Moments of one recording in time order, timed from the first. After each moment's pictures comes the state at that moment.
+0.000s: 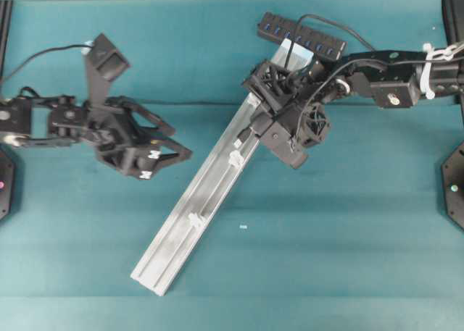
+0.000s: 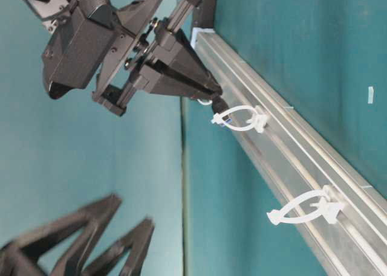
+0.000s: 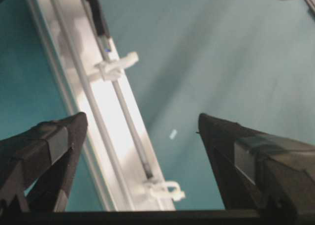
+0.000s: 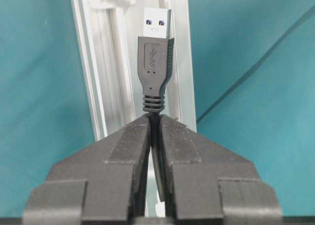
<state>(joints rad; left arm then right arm) 0.10 -0.33 0.85 0.02 -0.02 -0.74 -0.32 0.13 0.55 0.38 0.35 -1.60</state>
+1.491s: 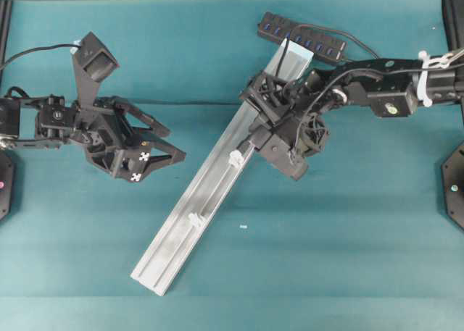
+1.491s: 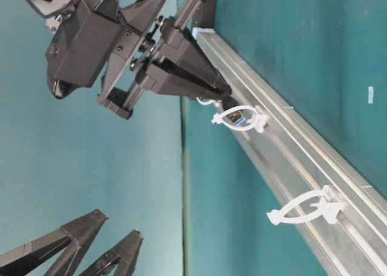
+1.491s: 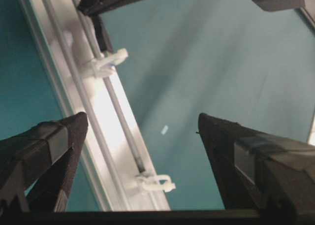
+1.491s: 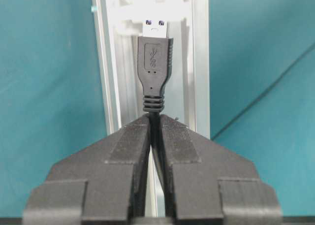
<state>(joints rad) 0.09 -0.37 0.86 0.02 -0.01 -0.74 -0.28 0.14 0.54 0.37 0.37 -1.60</state>
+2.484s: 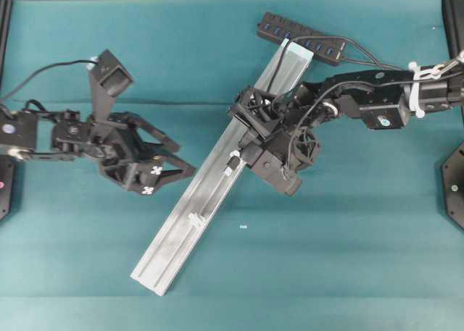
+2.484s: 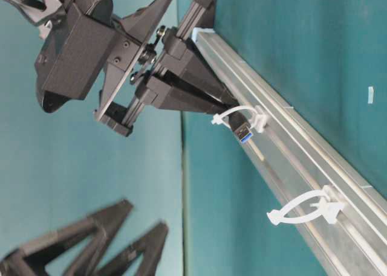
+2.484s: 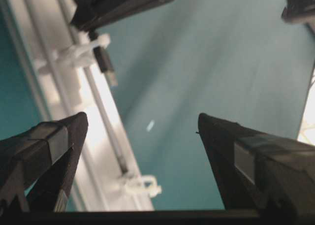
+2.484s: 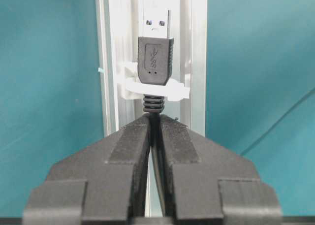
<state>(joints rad) 0.05 -0.26 0.86 0.02 -0.14 -0.80 -0.21 0.16 0.50 0.41 0.38 -1.60</state>
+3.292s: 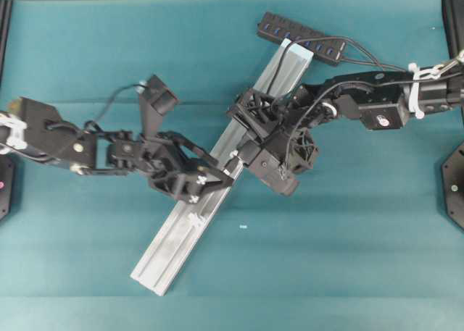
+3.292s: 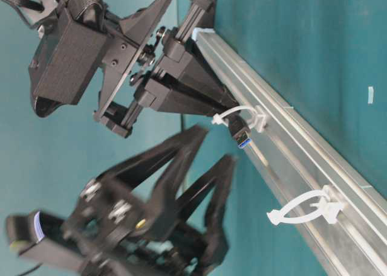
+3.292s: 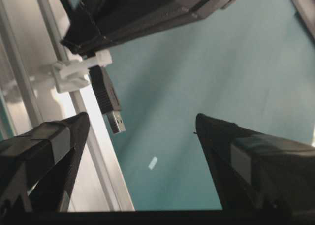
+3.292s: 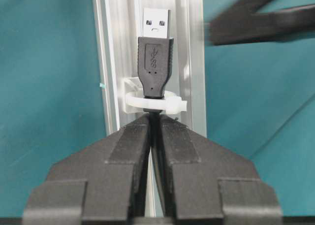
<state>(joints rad) 0.03 0.08 0.77 0.02 -0.42 -0.87 -0.21 0.16 0.50 0.46 0.38 -1.60</state>
